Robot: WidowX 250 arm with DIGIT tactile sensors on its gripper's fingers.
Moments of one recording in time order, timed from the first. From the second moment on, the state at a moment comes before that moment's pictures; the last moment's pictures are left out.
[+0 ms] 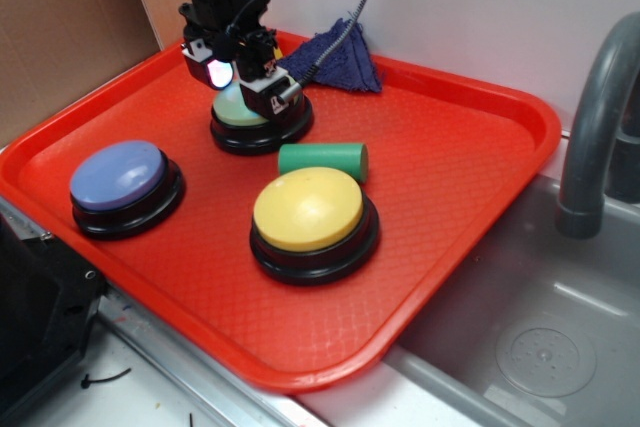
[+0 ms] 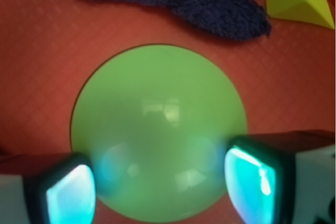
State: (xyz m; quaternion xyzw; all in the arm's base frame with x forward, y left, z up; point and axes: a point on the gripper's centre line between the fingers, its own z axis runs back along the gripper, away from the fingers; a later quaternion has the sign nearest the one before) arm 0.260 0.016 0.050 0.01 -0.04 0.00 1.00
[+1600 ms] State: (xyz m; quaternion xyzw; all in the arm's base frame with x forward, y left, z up) arm 0.235 0.025 0.105 0.01 0.06 0.06 1.00
